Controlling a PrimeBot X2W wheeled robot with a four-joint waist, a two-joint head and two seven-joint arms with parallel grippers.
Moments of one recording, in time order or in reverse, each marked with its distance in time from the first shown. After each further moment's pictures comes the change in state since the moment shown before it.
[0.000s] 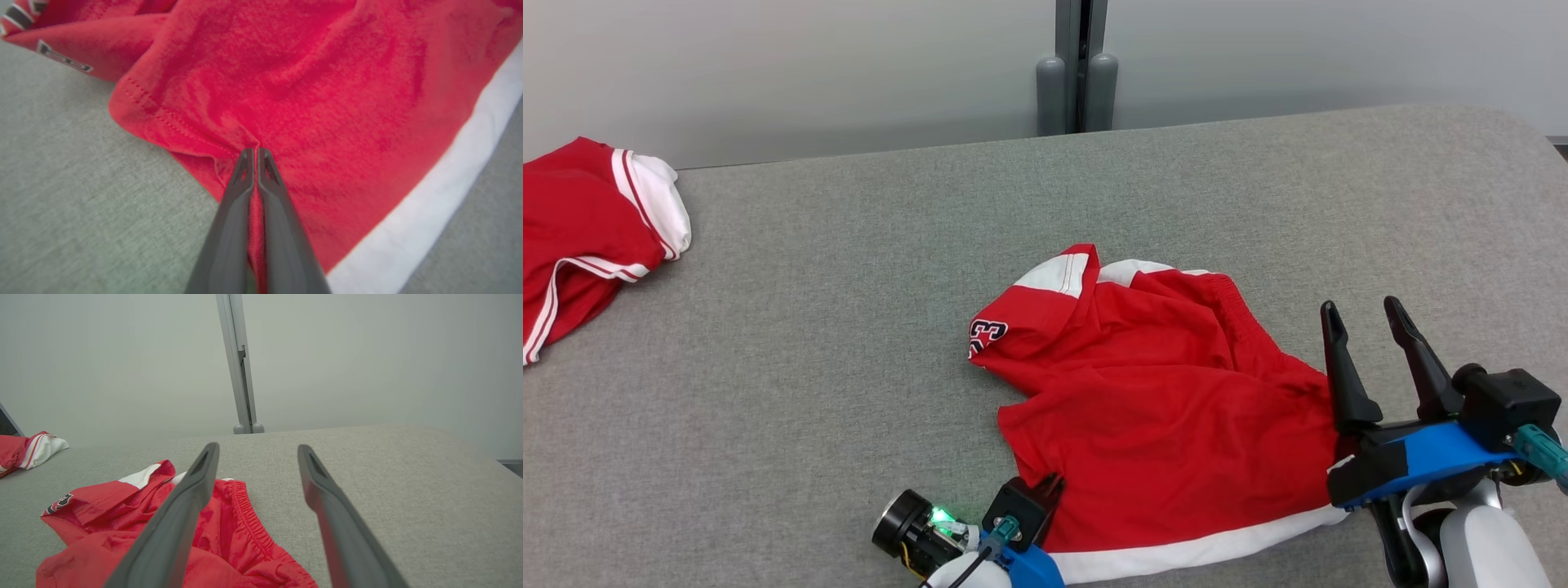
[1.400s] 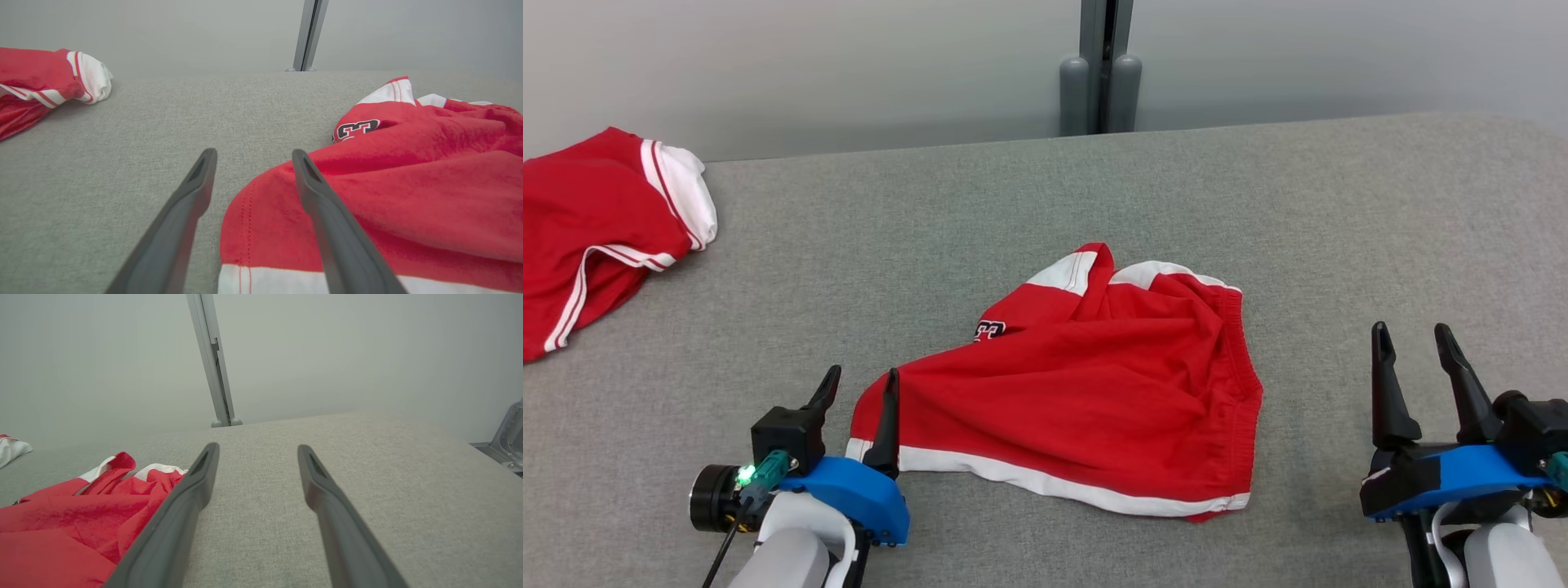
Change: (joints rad) left arm 0.018 0.182 0.304 -0.176 -0.246 0.101 -0.131; right arm 0.009 0.000 -0.102 0.105 -0.017 0.000 -0.090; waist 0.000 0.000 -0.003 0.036
